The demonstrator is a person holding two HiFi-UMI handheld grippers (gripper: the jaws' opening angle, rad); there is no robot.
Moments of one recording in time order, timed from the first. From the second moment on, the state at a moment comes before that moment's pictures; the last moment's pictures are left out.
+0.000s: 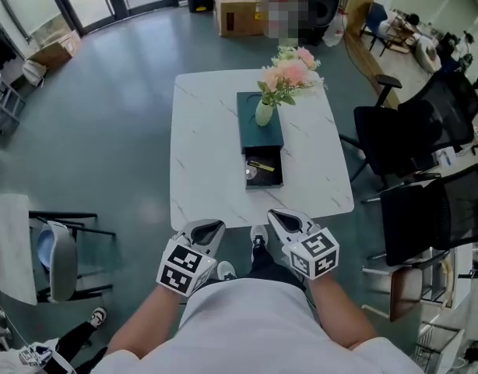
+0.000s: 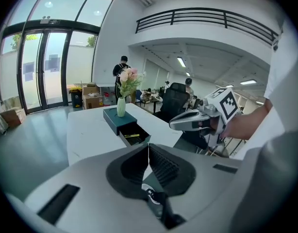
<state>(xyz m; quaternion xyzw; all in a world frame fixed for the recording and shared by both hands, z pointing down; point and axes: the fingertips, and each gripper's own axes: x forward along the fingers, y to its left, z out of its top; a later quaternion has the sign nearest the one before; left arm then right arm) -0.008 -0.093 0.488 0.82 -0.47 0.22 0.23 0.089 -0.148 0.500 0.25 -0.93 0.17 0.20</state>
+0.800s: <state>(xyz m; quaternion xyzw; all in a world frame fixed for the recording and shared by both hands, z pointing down) 0.042 -0.097 0.461 0.82 -0.51 0.17 0.22 0.148 -0.122 0.459 0.22 -0.95 0.13 0.18</state>
